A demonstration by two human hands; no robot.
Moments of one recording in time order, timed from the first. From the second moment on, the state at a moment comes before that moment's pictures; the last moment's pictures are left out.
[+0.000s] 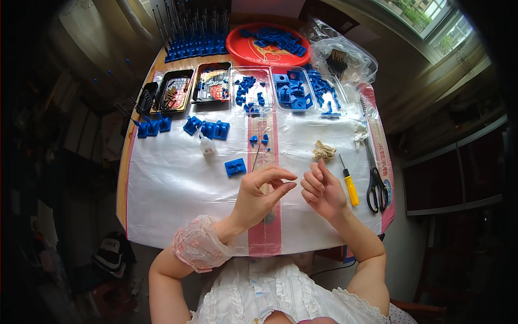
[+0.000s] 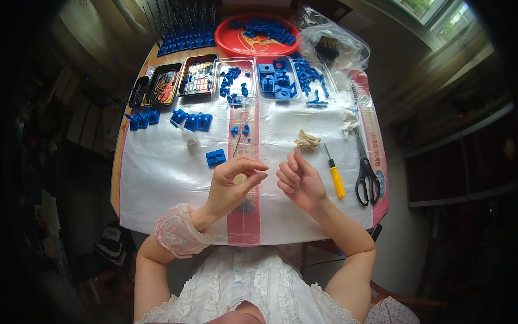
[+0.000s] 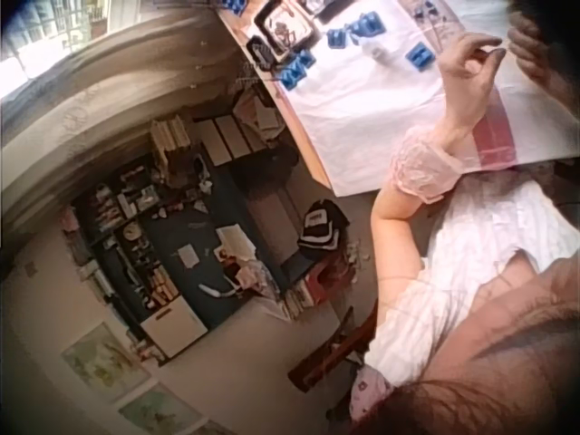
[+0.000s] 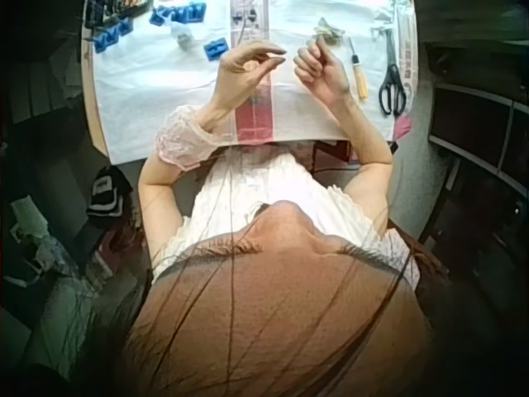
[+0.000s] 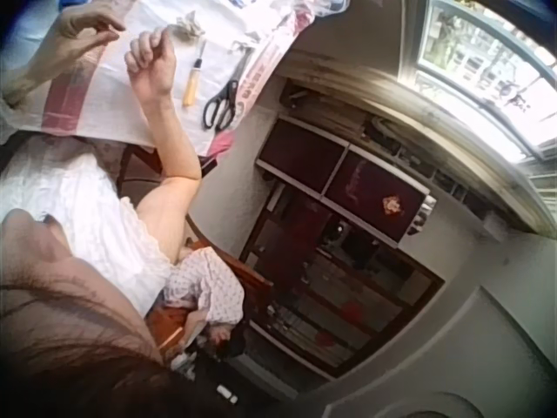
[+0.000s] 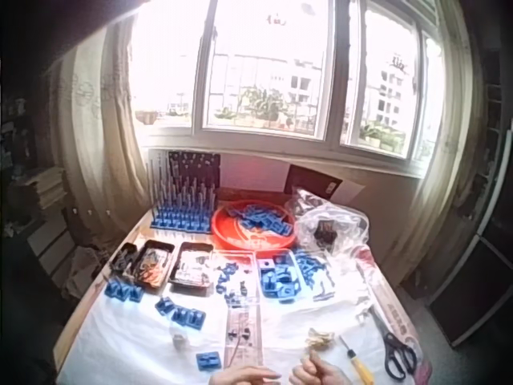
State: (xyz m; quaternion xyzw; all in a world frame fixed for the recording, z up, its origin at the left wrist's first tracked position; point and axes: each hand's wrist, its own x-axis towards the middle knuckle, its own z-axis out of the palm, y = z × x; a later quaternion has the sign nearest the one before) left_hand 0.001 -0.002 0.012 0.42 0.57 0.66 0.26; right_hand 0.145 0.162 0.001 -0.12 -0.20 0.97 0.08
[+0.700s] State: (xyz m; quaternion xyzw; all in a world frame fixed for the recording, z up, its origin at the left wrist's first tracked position) left_hand 0.015 -0.003 0.021 0.55 0.55 0.62 0.13; right_hand 0.142 0.166 -0.002 -0.16 -0.18 0.96 0.15
